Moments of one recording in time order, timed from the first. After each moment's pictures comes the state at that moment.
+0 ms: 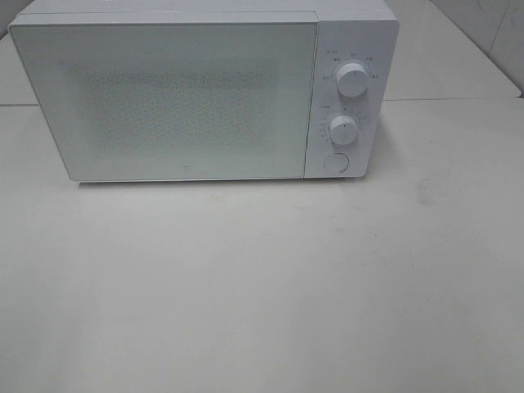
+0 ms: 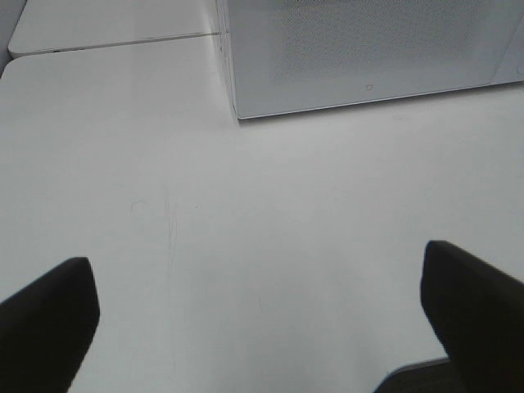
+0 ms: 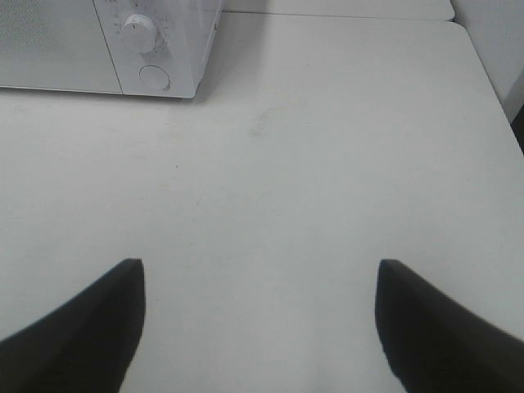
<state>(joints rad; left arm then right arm) -0.02 0.00 -0.50 -0.17 1.06 0.16 0.11 0.00 -0.51 -0.05 1.04 0.10</state>
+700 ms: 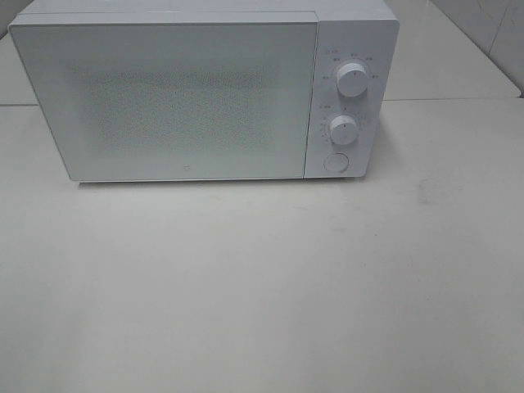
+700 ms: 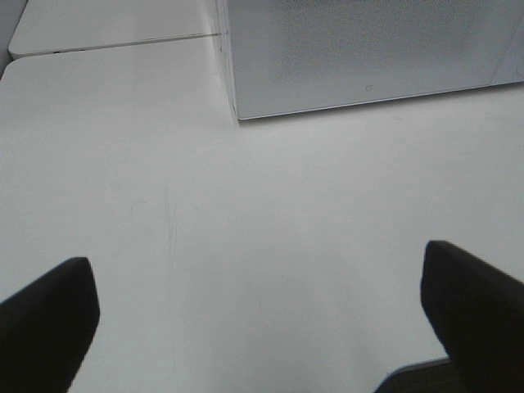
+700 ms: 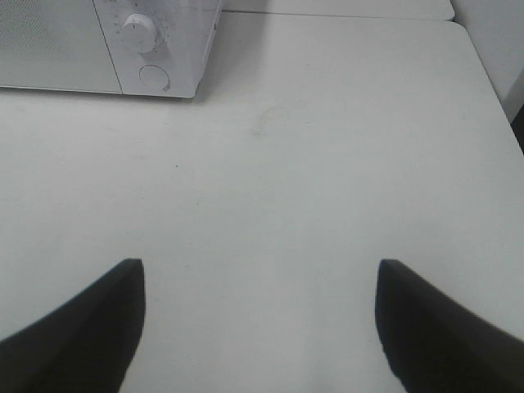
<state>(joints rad) -0.02 0.00 -0.50 -0.17 1.06 0.16 0.11 0.00 -0.51 -0.05 1.04 0.10</state>
